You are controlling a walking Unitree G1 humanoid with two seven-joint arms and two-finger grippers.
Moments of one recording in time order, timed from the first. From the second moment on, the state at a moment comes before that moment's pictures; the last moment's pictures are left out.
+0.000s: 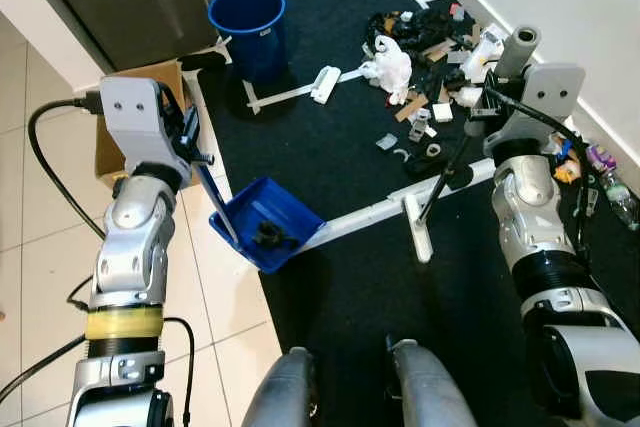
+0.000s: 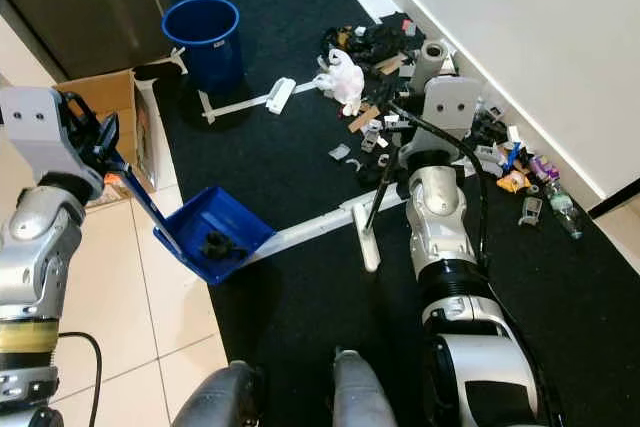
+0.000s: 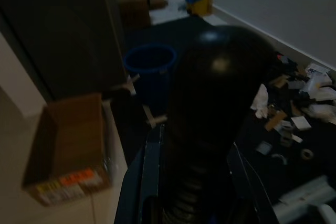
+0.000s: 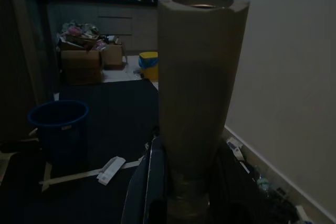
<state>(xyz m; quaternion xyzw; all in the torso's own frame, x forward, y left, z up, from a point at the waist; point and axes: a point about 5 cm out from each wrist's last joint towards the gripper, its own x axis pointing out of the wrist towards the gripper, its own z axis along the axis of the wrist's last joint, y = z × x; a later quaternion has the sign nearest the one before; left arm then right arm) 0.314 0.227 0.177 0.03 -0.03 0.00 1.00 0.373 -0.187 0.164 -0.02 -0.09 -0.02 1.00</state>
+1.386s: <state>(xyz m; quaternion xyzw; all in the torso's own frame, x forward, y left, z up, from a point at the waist) 0.313 0.225 0.185 0.09 -0.08 0.04 0.99 0.377 -0.164 0.167 -0.01 -0.09 0.01 1.00</state>
